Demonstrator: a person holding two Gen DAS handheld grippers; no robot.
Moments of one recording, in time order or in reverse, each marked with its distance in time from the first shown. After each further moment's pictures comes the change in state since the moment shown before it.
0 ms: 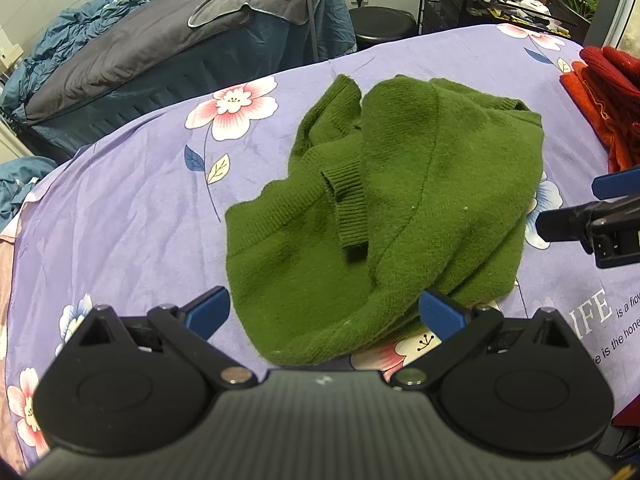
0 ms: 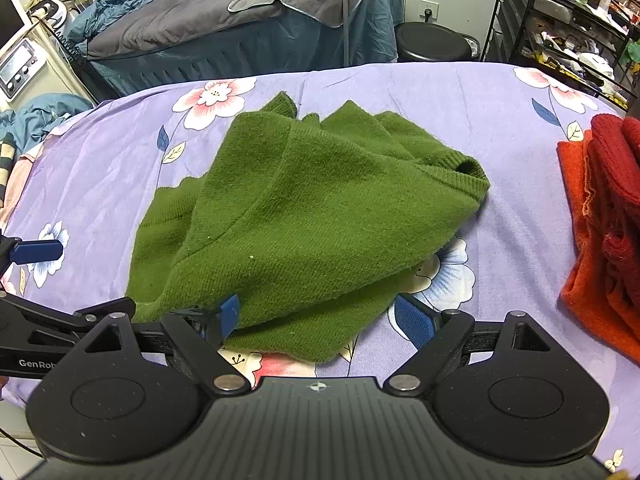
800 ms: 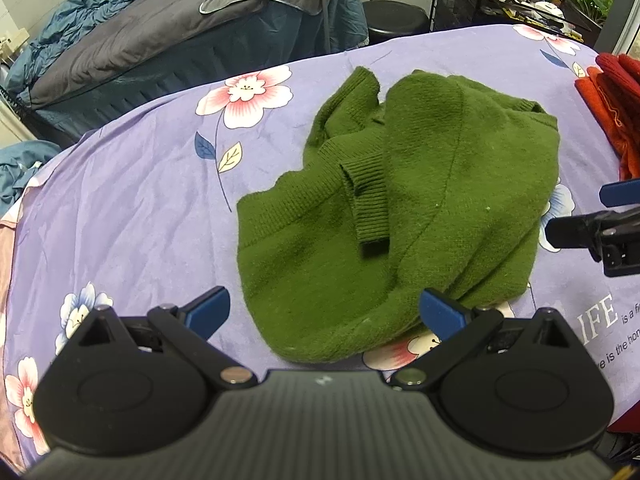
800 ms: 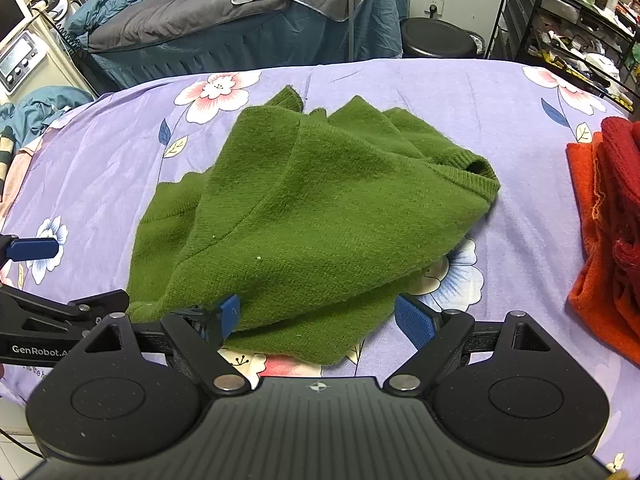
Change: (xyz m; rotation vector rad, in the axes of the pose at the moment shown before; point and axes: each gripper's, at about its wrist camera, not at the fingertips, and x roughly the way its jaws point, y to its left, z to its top) left arm 0.009 0.016 0.002 -0.039 0.008 -0.002; right arm 0.006 0.008 0.005 -0.028 -0.018 -0.029
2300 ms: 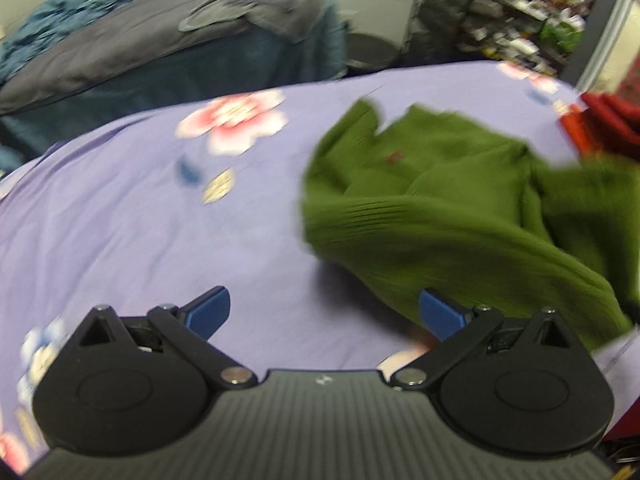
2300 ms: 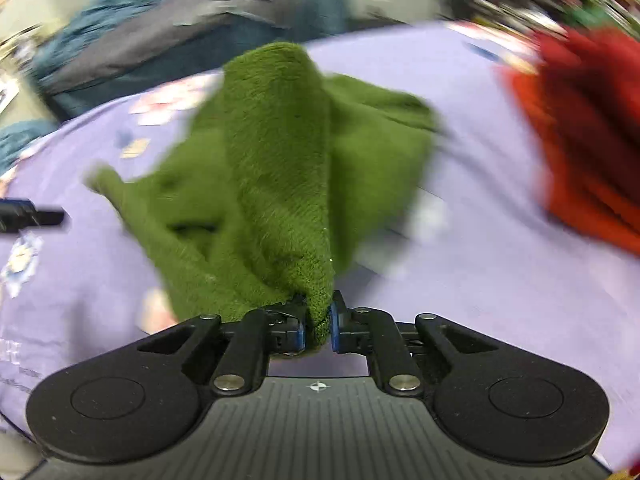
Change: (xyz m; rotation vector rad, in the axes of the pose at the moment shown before) left arm 0.030 0.045 0.016 -0.006 -0.104 -0.172; right arm -0.028 -0.058 -0.101 0.193 -0.015 -0.096
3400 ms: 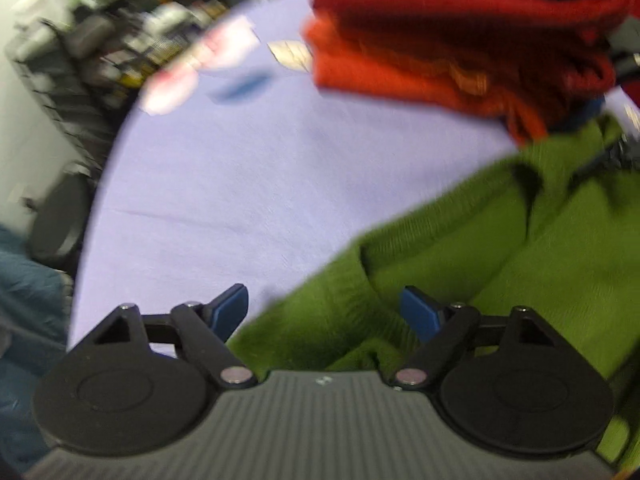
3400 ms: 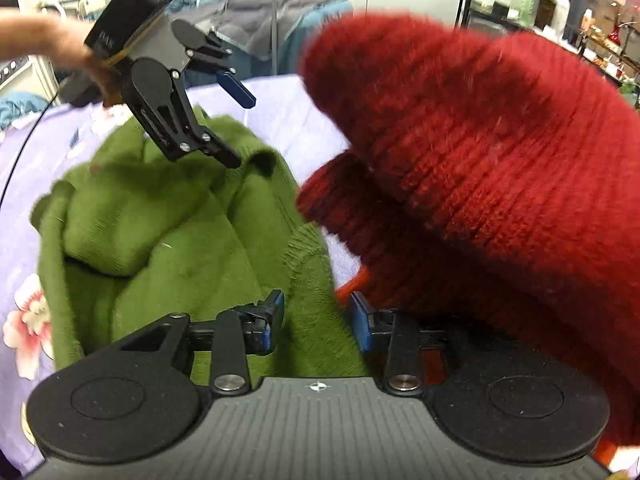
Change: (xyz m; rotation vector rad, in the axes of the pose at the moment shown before) left arm 0.237 -0.273 0.171 1.121 0.090 -0.430; right arm 0.025 -0.146 0.060 -0.264 -0.124 0.082
